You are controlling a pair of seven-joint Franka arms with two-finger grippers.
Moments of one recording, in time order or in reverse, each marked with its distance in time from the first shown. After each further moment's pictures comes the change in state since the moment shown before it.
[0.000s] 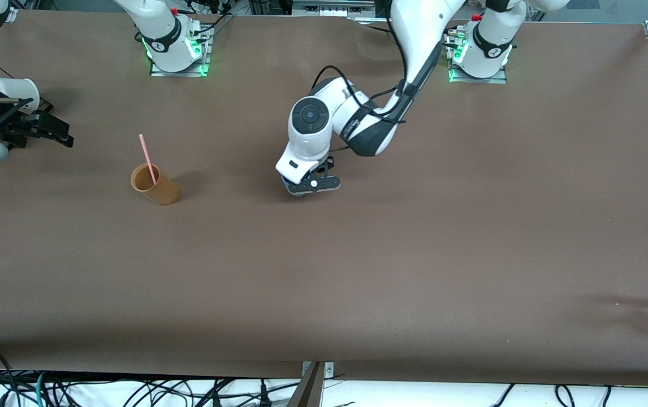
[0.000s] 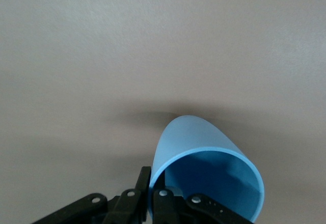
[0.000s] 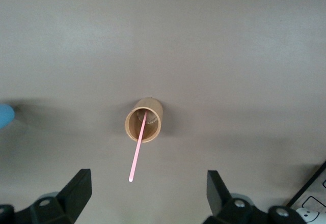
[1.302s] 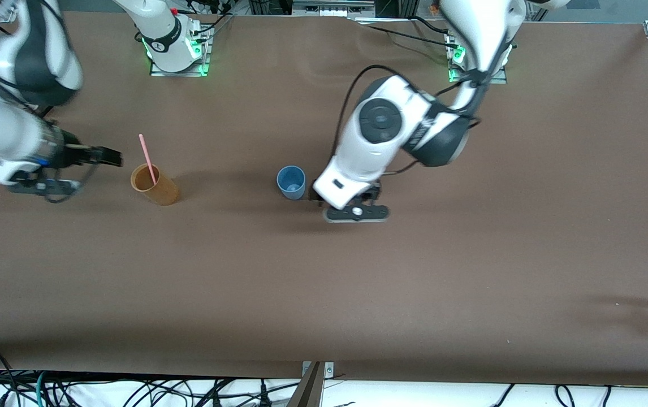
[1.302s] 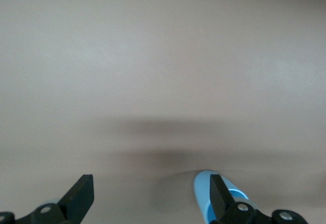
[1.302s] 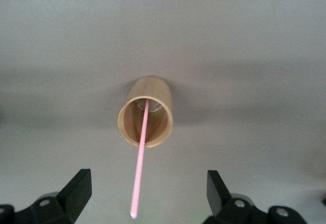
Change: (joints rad) left arm 0.215 -0.173 0.032 0.082 0.000 -0.129 0.323; right arm 0.036 0.101 0.028 -0.268 -0.002 0.196 0.132
